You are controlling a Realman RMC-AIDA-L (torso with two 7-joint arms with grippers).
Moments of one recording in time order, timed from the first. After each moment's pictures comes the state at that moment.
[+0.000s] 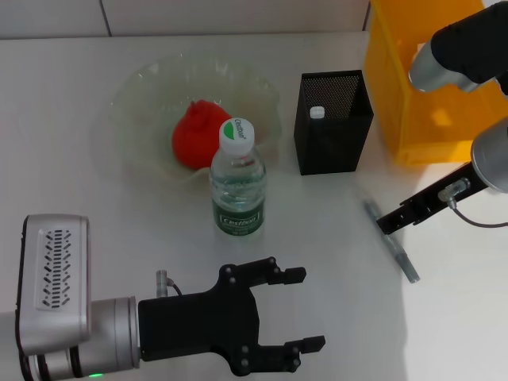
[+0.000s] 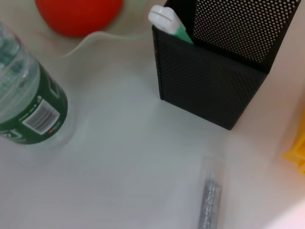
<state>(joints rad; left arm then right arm) -0.21 -2.07 1.75 0.65 1.15 1.39 -0.83 0.47 2.09 -1.54 -1.54 -2.68 -1.56 2.91</state>
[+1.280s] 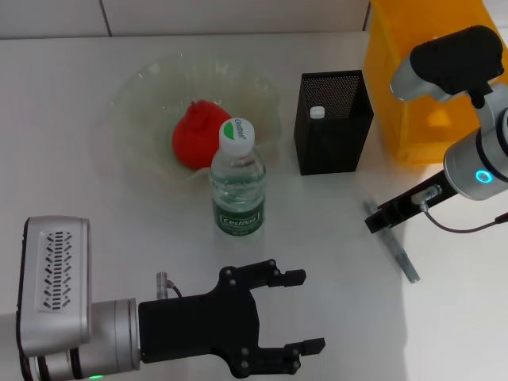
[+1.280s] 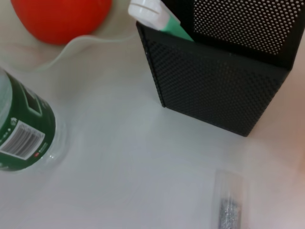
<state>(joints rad) -0.21 -2.07 1.76 0.64 1.15 1.39 -0.83 0.51 2.09 -1.56 -1.32 -2.63 -1.40 2.93</state>
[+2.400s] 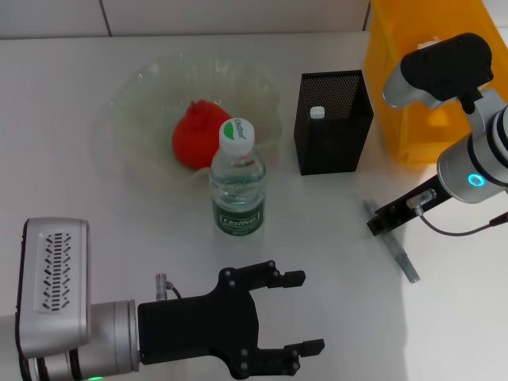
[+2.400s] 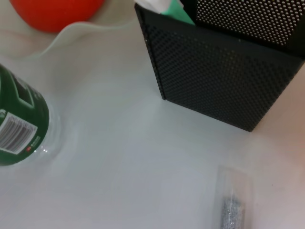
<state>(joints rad) -0.21 -2.07 1.76 0.64 1.15 1.39 -0.83 0.54 2.09 -1.57 -1.26 -2.63 -1.38 2.92</state>
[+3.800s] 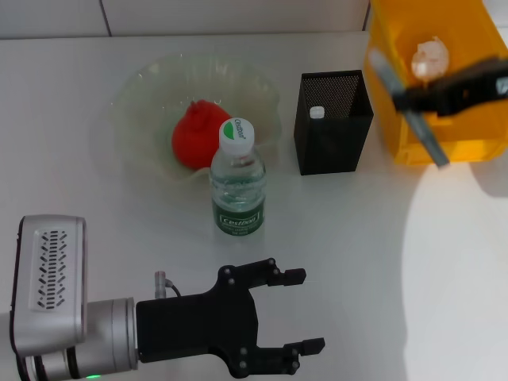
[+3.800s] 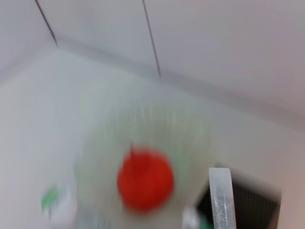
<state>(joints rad) -0.21 -2.07 1.75 0.64 1.15 1.41 -0.83 0.39 2.08 -1.12 -1.76 -2.24 -1.55 2.58</state>
